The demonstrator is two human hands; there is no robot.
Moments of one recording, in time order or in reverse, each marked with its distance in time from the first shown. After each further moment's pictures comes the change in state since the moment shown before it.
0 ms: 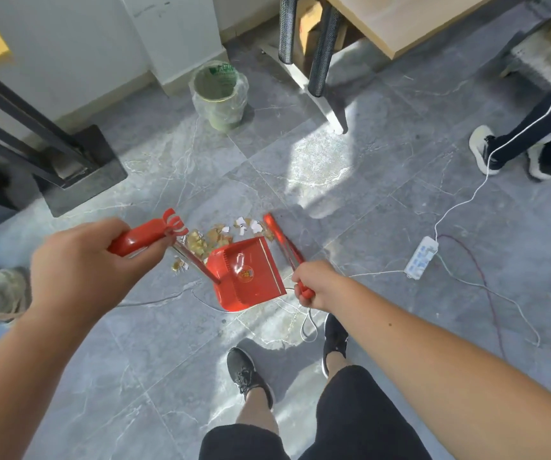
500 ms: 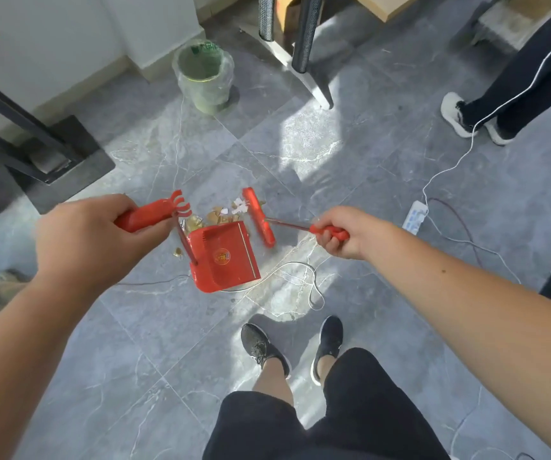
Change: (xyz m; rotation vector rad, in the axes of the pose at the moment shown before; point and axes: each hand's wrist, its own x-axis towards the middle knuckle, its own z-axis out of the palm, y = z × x) left_hand -0.022 -0.081 -0.030 -0.047 -0.052 0.062; right_hand -0.040 0.002 0.025 0.145 -0.111 0.033
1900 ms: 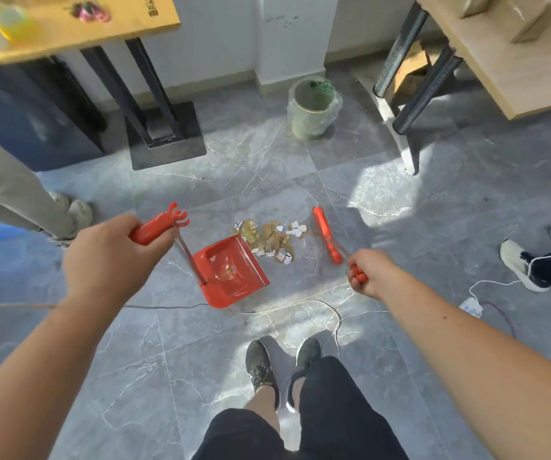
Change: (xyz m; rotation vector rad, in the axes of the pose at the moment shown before) left_hand -0.084 -0.075 -0.025 0.080 0.181 -0.575; right_hand 0.033 -0.002 0.076 -0.316 0.230 -0.188
